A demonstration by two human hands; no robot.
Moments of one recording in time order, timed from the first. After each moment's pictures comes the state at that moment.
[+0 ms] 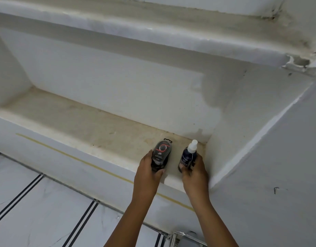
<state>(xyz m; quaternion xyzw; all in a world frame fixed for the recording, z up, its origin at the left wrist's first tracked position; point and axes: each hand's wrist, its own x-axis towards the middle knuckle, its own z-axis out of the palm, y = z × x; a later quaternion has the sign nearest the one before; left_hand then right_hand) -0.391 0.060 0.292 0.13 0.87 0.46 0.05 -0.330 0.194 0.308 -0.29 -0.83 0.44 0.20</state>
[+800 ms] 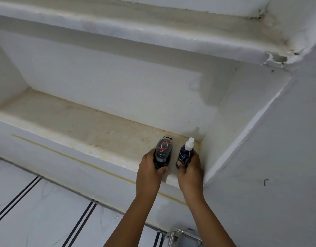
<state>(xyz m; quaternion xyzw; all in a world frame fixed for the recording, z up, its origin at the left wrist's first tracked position) -0.389 0.077 0.291 0.13 0.87 0.47 0.03 -0.330 0.188 0.307 -0.31 -0.83 0.41 0.23</state>
